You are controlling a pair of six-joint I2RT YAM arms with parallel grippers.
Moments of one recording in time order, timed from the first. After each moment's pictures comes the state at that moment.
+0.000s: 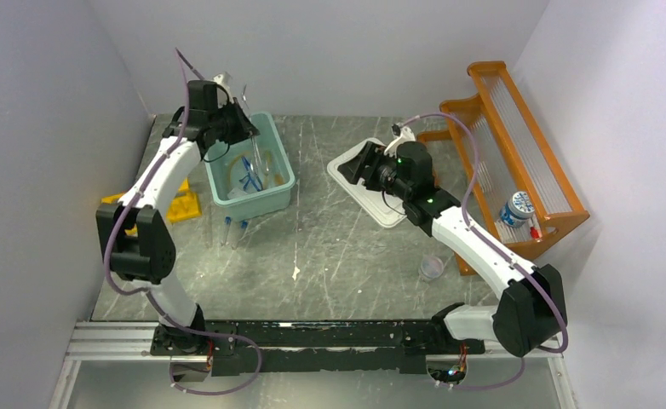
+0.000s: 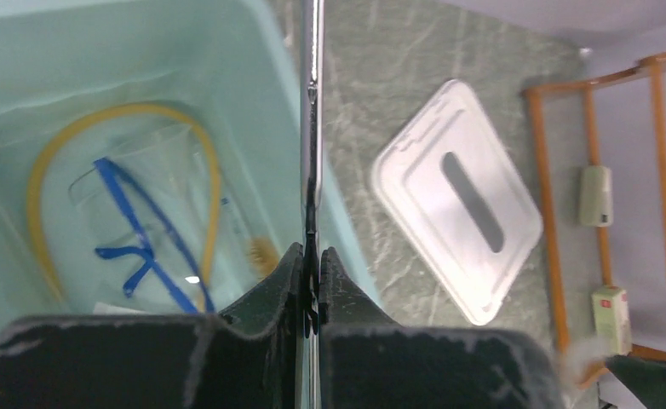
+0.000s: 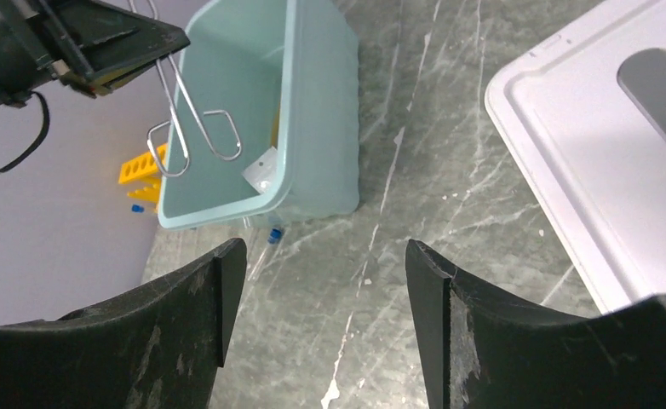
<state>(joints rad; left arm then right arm) -0.18 1.69 1.53 -0.37 0.28 -0.49 0.48 1.28 0.97 0.01 -0.14 0.64</state>
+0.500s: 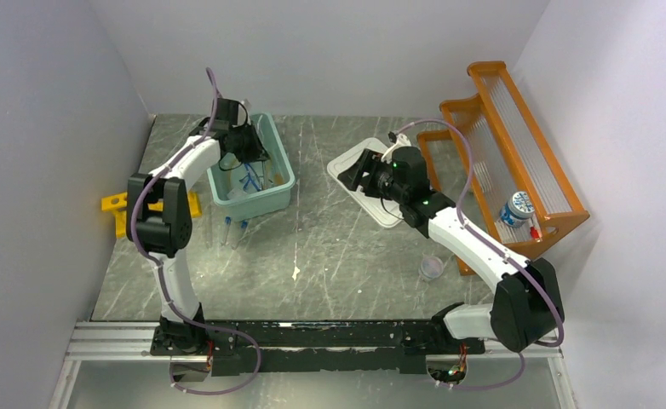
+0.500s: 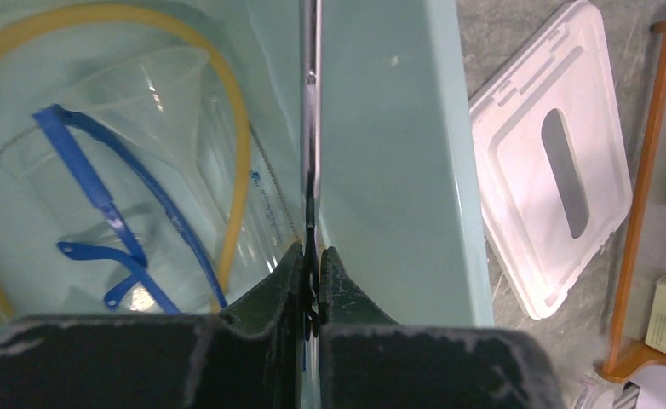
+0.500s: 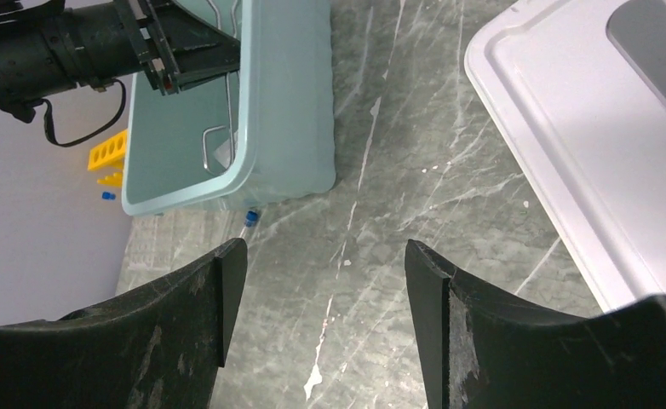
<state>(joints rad) -0.18 1.96 1.56 -0.42 0.28 -0.47 0.48 1.31 0.92 0.01 -0.14 0.64</state>
